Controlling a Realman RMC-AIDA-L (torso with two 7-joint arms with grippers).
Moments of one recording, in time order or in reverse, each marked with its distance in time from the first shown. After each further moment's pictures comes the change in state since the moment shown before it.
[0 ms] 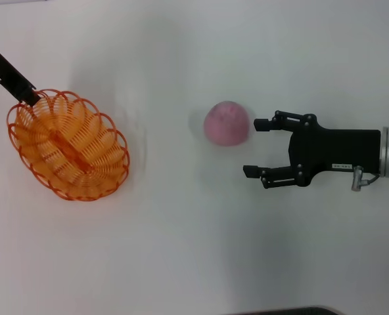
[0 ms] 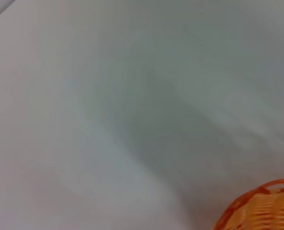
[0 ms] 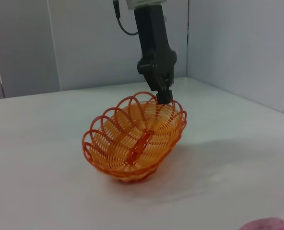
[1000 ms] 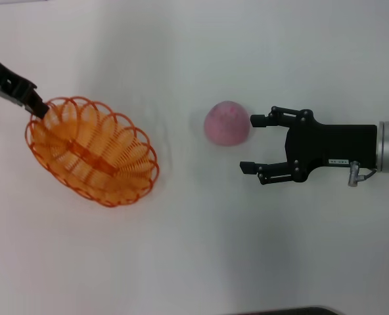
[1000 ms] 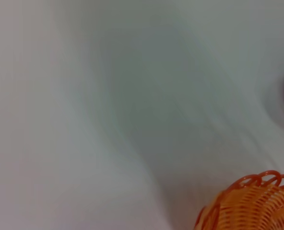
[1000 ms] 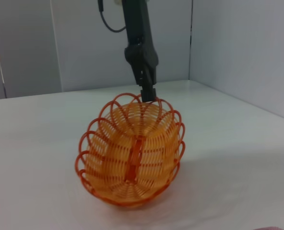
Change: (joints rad) left arm -0.004 0.033 -0.264 -0.050 -0.008 0.152 -0.067; right arm 0.017 0.000 -0.002 0.001 0.000 0.004 0.000
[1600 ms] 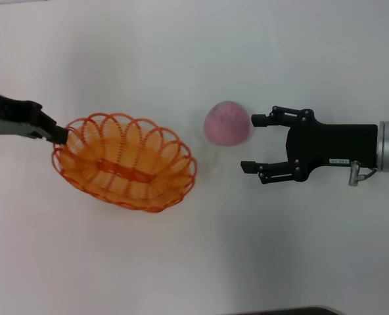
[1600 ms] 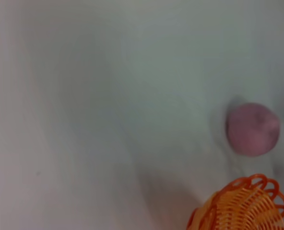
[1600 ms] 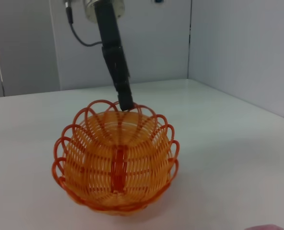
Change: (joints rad) left arm 0.147 -0.027 -0.254 -0.005 -0.100 0.090 -0.038; right arm 0.000 -0.001 0.001 0.000 -0.002 0.007 -0.002
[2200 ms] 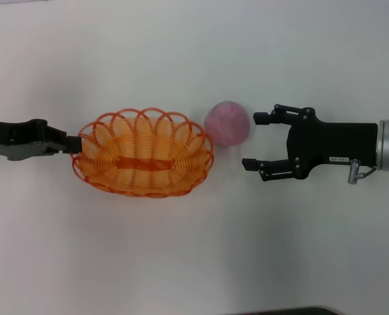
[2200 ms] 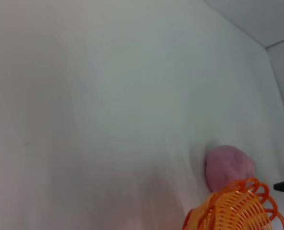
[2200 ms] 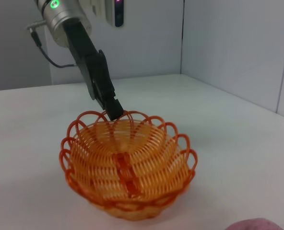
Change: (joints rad) left arm 0.219 -0.094 -0.017 0.074 -0.244 -0.061 0.004; right arm 0.000 0.001 0.000 0.002 0.001 0.024 -0.004
